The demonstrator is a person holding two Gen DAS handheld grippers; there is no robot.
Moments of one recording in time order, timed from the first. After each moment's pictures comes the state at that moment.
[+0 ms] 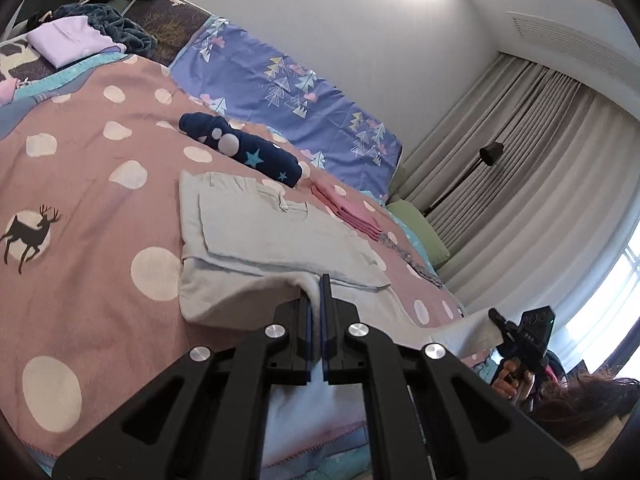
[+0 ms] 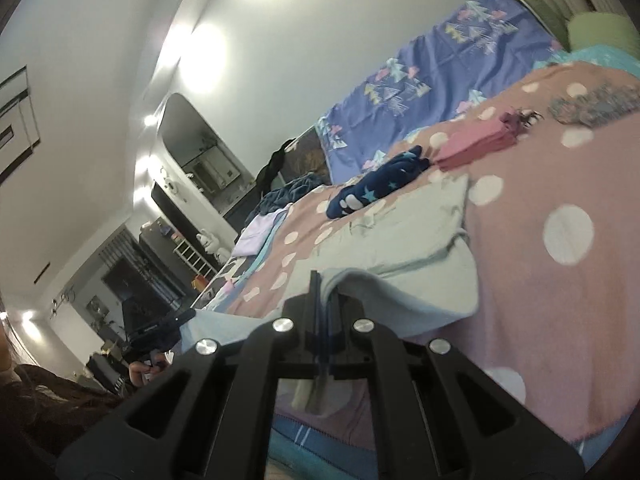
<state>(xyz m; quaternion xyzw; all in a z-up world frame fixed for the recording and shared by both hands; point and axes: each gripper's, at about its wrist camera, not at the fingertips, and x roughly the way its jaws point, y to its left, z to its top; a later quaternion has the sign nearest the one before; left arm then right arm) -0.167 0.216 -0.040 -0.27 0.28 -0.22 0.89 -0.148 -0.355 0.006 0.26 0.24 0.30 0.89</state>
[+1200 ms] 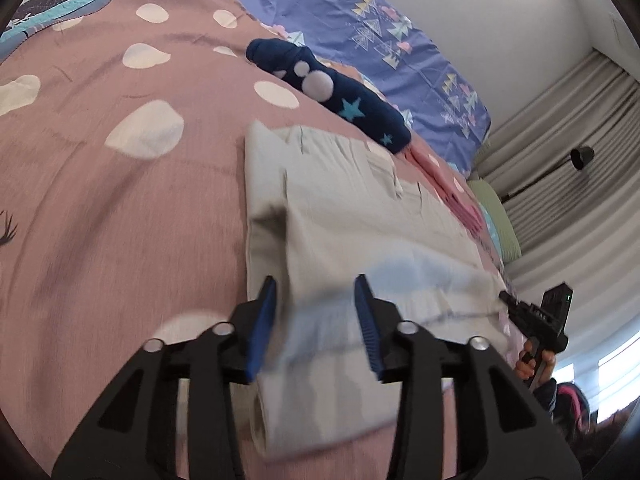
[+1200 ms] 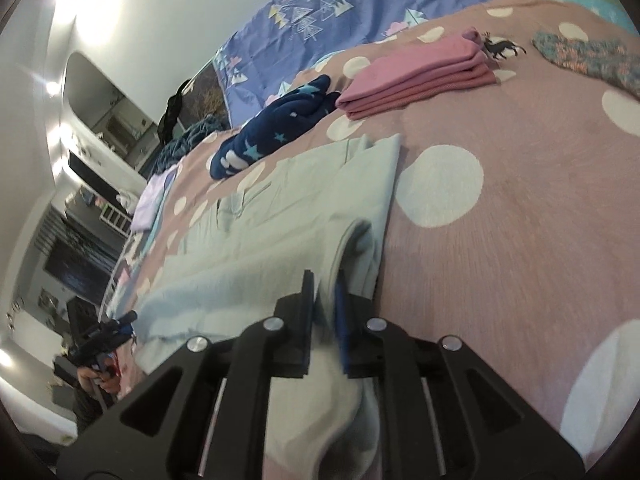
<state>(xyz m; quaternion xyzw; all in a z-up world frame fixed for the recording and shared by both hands) 0.016 0.231 -0.139 -0.28 0.42 -0.14 0.85 0.085 -0.340 -0.084 0.21 0.42 0.19 0.86</state>
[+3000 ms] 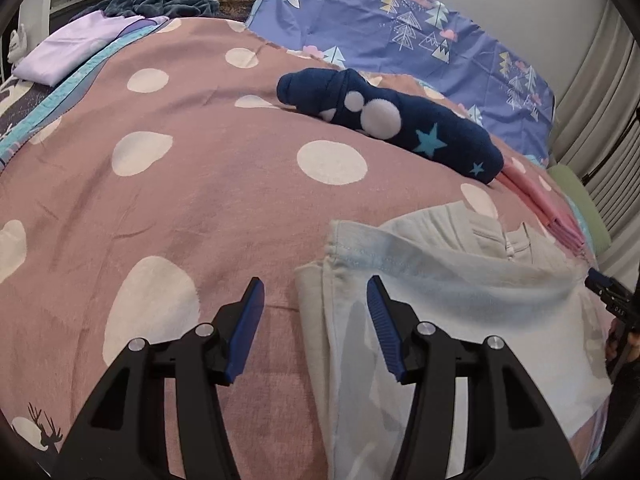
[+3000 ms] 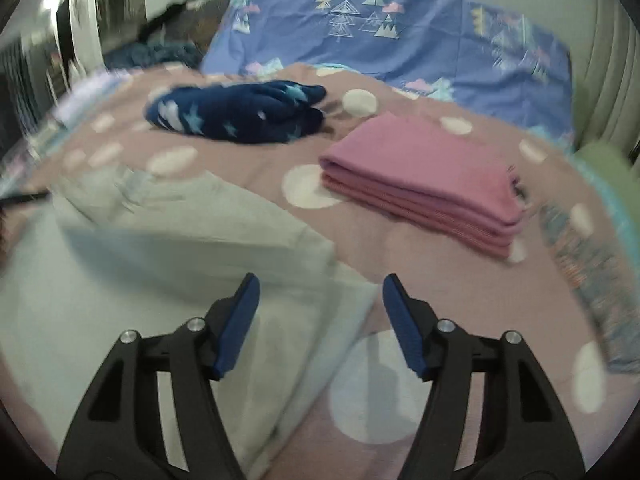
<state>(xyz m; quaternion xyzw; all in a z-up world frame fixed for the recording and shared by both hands) 0.154 0.242 -0.143 -0.15 0.42 -0.03 0.90 0.194 -0.295 -0.080 -0.07 0.40 0.15 0.90</state>
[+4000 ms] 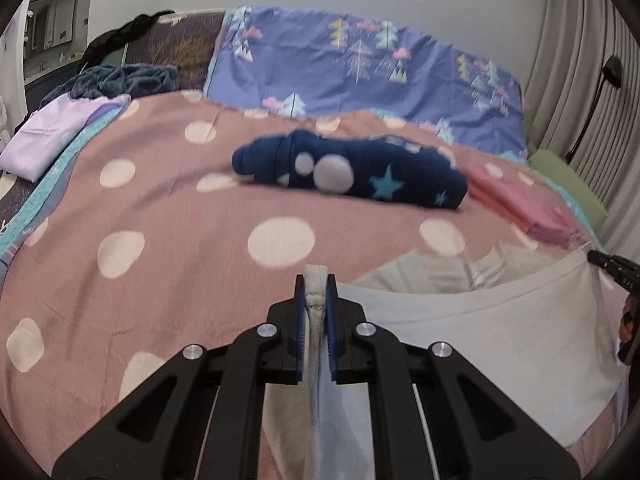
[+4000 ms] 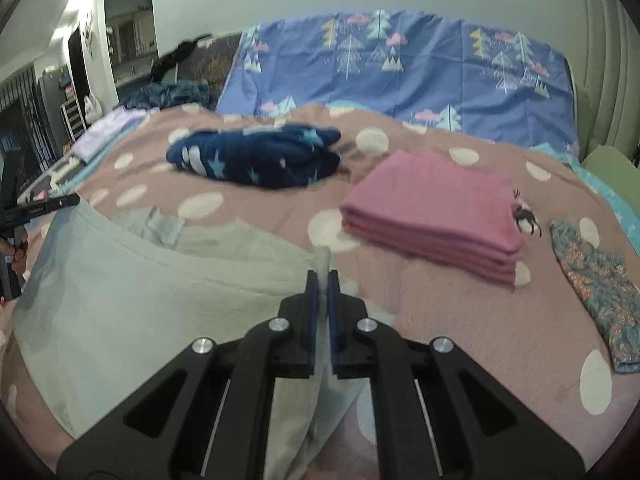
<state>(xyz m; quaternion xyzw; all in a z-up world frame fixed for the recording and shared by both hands) 0.164 0.204 -0.083 -0.07 0.34 -0.05 0.94 0.182 -0.285 -0.045 -0.05 0.33 0.16 0.93</state>
